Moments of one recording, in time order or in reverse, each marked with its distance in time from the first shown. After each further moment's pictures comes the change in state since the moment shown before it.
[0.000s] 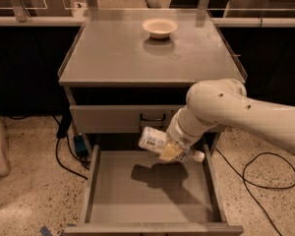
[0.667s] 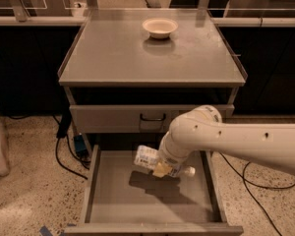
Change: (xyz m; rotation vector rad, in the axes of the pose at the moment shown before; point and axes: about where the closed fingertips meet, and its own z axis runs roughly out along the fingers) arm 0.020 0.023 0.081 0.021 0.055 0.001
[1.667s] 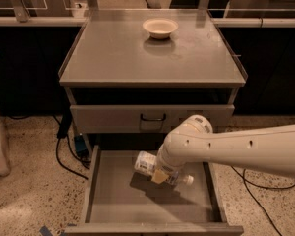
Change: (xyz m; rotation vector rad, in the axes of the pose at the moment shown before) arm 0.005 0.013 0.034 0.021 0.041 0.078
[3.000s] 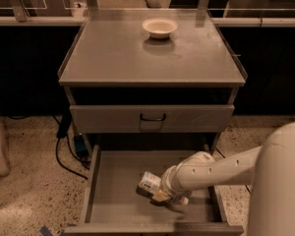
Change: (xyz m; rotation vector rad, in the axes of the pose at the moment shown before) arm 0.049 0.032 0.129 -0.056 -0.147 0.078
